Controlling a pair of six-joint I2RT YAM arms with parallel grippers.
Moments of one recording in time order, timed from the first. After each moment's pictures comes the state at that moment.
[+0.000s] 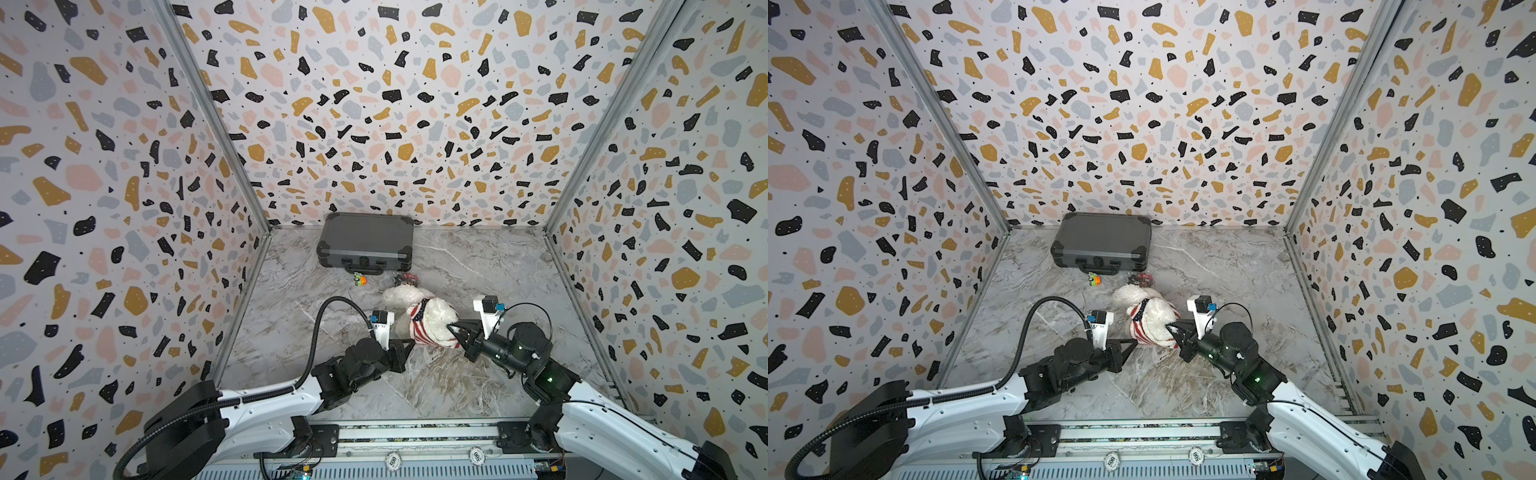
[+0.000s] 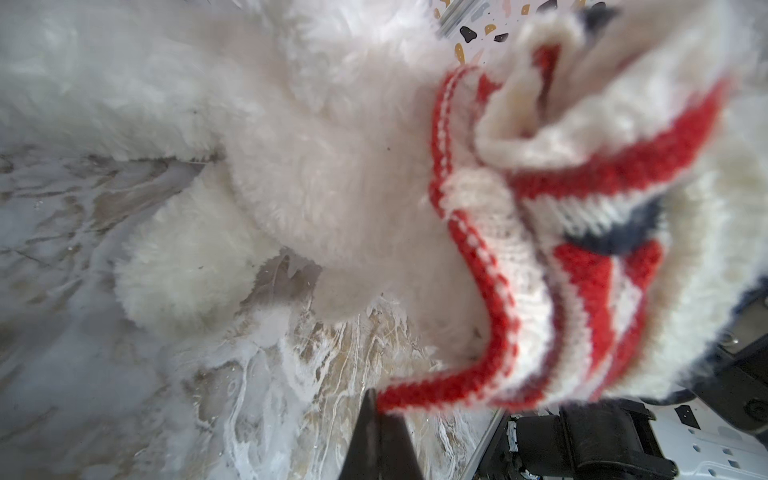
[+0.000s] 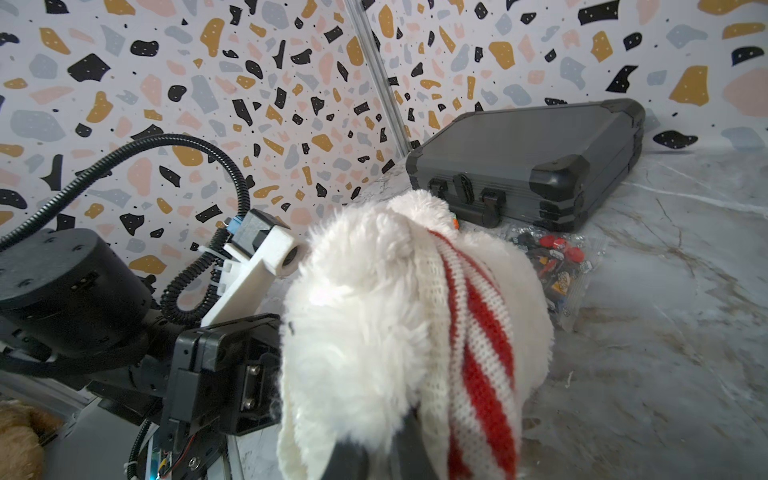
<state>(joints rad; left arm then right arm) -1.01 1.08 0.35 0.38 -0.09 -0.85 0.73 0.71 0.36 0.25 -0.27 0.35</state>
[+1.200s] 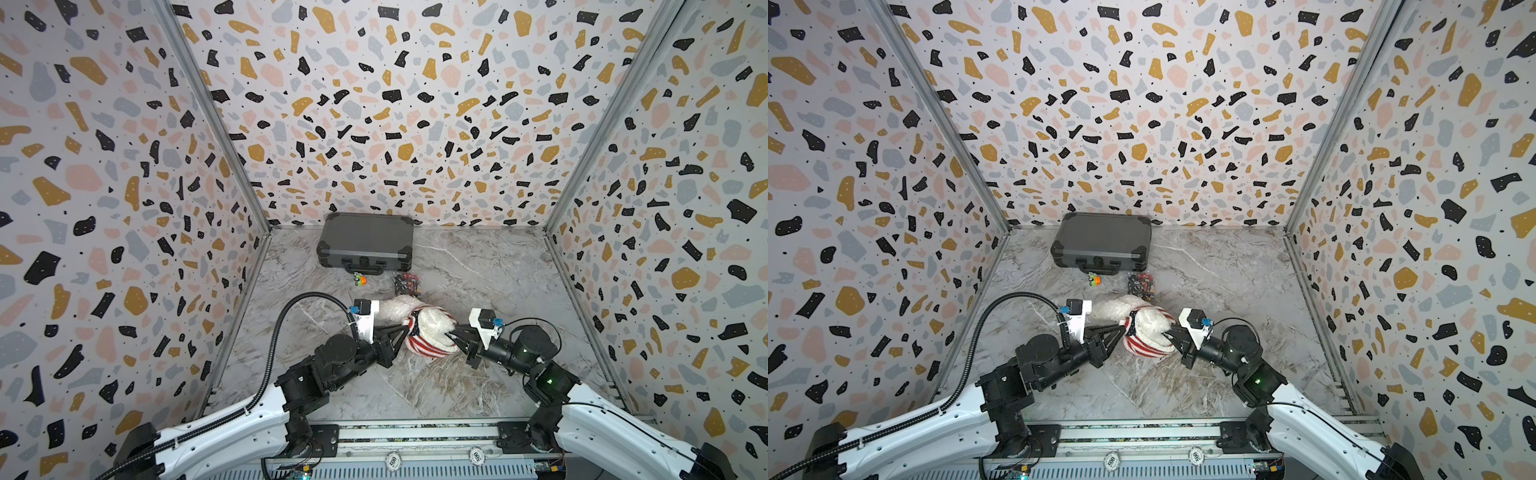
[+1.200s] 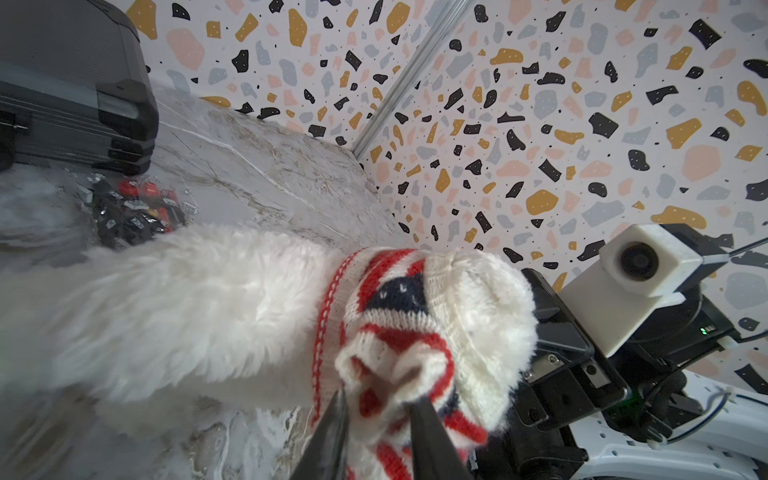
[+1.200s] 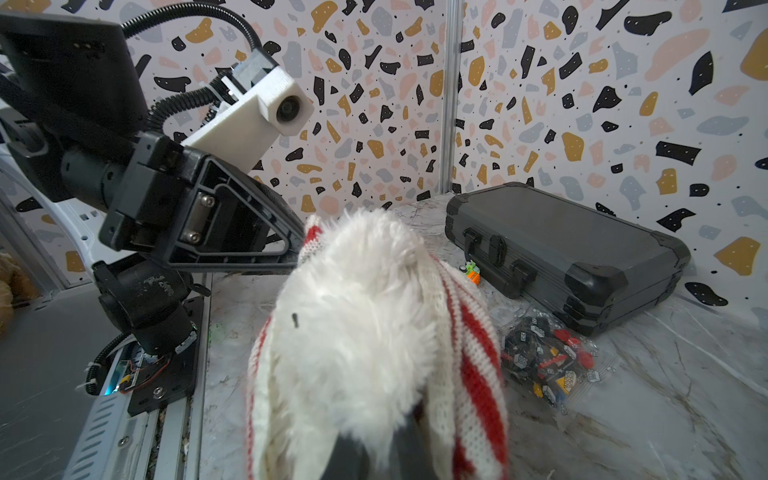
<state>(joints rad) -1.00 0.78 0.48 0.12 -0.10 -0.71 0.72 0.70 0.32 0.37 -0.44 0.03</state>
